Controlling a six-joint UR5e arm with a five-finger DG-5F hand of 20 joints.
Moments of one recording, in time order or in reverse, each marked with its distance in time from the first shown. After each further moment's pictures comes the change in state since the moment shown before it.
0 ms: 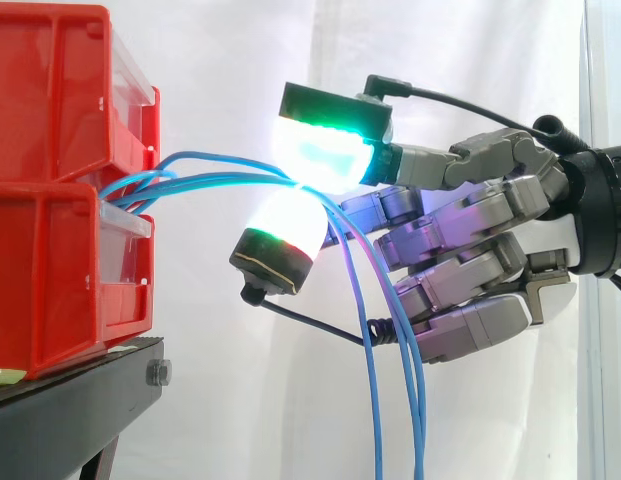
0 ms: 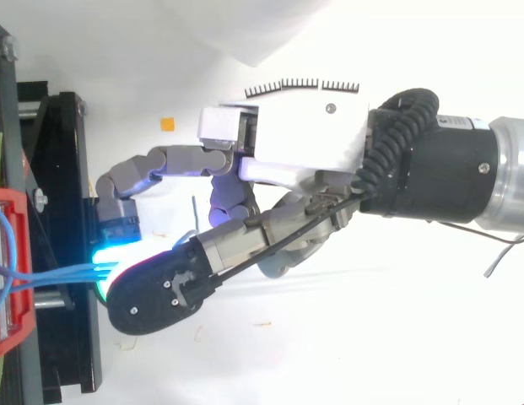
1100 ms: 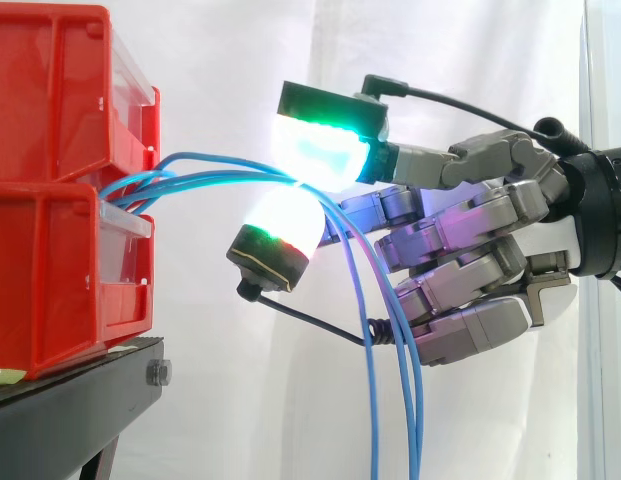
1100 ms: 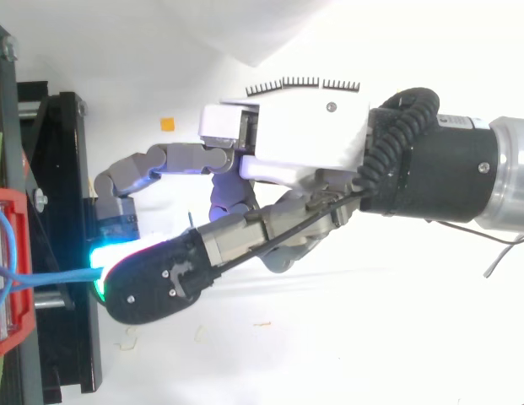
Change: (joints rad) arm 0.000 0.000 -0.001 -0.002 0.006 0.000
